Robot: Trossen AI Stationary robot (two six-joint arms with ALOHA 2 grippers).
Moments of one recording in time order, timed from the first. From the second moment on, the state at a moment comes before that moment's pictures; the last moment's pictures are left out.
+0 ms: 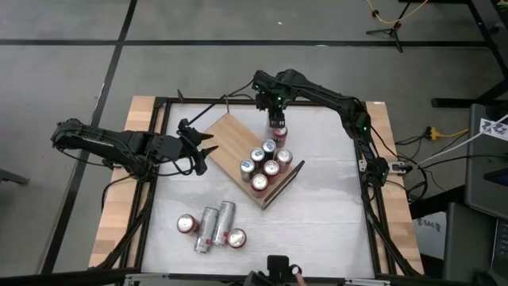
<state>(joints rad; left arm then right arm) -0.16 0.92 0.84 -0.44 -0.63 -0.23 -0.47 2.19 2.21 -1.37 0.11 -0.47</state>
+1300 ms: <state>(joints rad) -0.16 0.92 0.84 -0.44 -0.63 -0.23 -0.35 2.11 2.36 -1.39 0.06 -0.21</state>
